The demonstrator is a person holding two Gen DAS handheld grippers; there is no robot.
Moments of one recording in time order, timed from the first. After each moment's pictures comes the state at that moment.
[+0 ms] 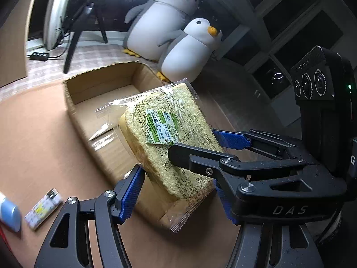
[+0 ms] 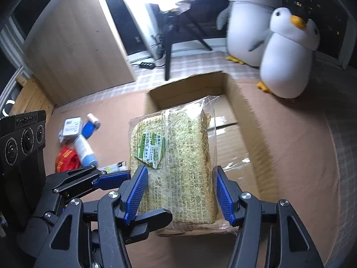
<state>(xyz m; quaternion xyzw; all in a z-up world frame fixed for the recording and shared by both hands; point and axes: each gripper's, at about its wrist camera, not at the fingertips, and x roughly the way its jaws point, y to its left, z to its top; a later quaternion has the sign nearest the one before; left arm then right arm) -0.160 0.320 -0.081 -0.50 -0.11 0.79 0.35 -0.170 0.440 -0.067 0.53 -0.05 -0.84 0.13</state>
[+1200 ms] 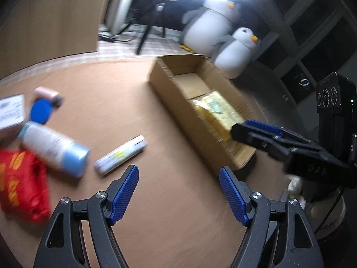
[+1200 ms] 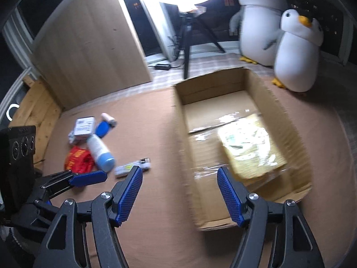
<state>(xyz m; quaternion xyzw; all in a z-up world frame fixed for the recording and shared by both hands) -0.098 0.176 -0.087 -0.52 -0.10 0.81 0.25 -0.123 0.382 -0.075 0.49 -0.09 -0.86 0.16</state>
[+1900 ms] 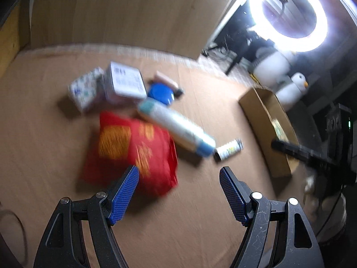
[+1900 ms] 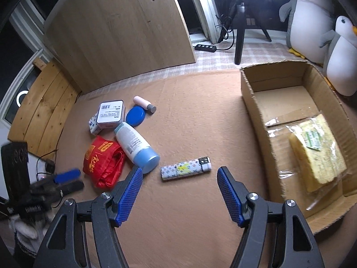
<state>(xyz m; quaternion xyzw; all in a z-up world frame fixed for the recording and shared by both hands) -0.085 -0.003 -0.092 -0.51 -0.16 0.84 0.11 -0.148 0.288 -0.096 0.53 -0.07 -0.82 0.20</state>
